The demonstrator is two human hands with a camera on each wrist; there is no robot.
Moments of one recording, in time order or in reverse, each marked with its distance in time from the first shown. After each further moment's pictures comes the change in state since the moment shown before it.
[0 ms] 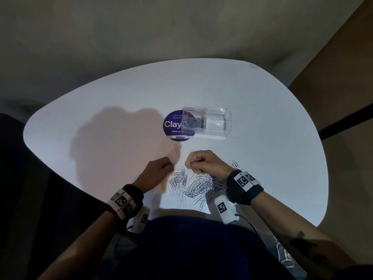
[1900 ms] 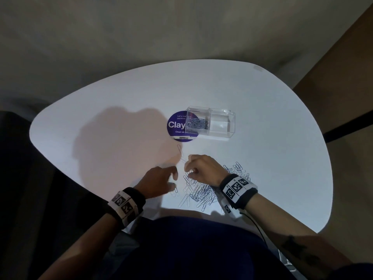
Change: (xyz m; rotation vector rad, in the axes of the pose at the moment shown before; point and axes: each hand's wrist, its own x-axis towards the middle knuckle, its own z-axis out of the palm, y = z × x) left_hand -0.009 -0.017 0.002 0.461 -0.133 0.098; right_hand 0.011 0.009 0.017 -0.887 -0.010 -0.318
